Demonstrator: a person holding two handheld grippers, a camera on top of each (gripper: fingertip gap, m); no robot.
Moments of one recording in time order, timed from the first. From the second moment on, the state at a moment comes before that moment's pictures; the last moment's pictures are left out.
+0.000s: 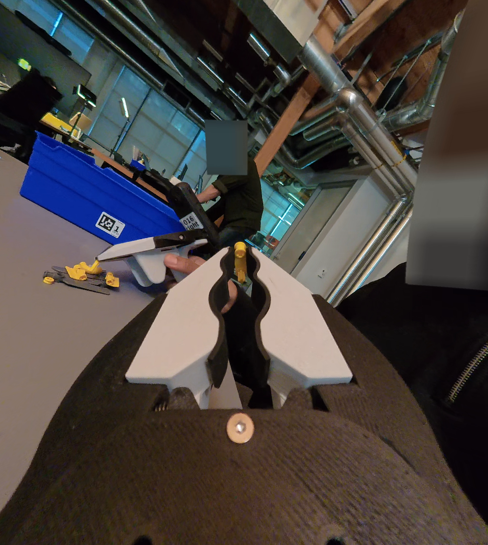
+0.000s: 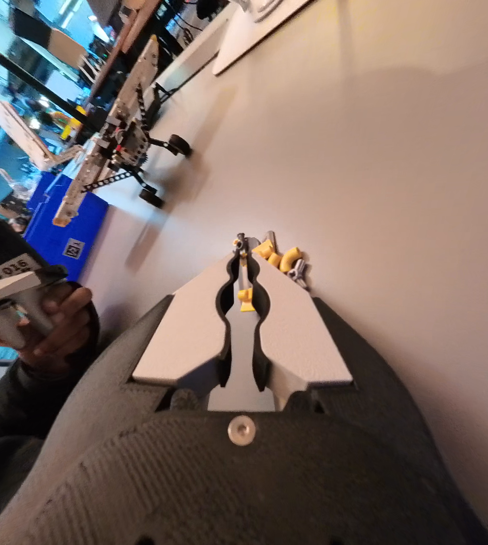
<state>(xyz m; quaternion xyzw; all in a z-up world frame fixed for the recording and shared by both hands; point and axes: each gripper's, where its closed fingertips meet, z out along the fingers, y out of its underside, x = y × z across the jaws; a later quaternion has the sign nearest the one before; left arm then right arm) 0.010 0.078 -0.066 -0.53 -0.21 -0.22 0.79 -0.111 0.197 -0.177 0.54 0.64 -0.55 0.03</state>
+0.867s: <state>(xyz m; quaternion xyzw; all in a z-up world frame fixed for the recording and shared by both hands) -0.003 0.069 -0.068 -0.50 -0.24 -0.23 0.80 -0.006 0.072 -0.074 0.23 0.58 -0.77 0.15</state>
